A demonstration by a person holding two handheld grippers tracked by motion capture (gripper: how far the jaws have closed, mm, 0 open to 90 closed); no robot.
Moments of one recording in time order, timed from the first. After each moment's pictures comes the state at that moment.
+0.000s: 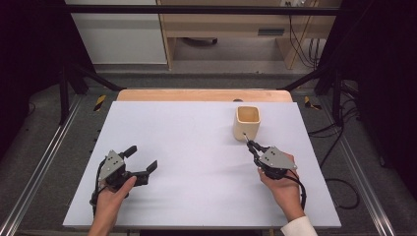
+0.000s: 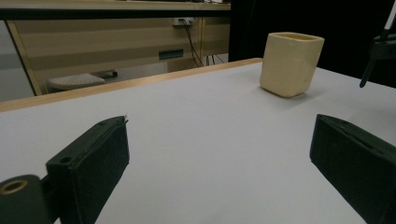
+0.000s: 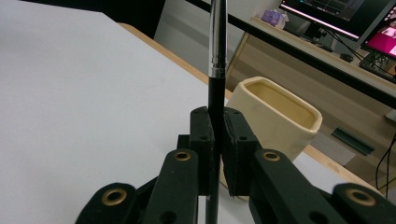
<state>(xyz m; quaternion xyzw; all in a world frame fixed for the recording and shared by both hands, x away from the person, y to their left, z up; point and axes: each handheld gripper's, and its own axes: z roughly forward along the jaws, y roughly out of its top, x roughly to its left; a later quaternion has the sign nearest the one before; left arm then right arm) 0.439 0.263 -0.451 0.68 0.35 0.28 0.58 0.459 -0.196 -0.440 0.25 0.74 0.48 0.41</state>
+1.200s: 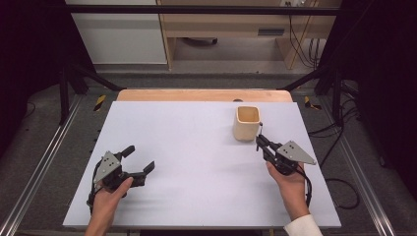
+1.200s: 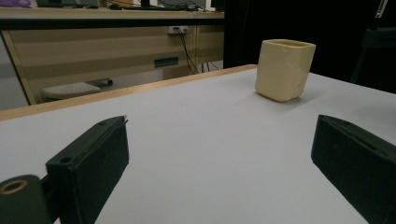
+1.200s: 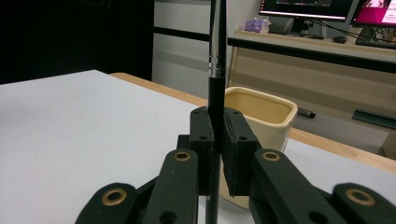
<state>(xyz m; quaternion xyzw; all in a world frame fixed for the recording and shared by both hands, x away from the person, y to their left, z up) 0.438 0.271 -0.452 0.68 0.33 0.27 0.59 0.467 -0.221 -0.437 0.33 0.66 0.57 0.36</state>
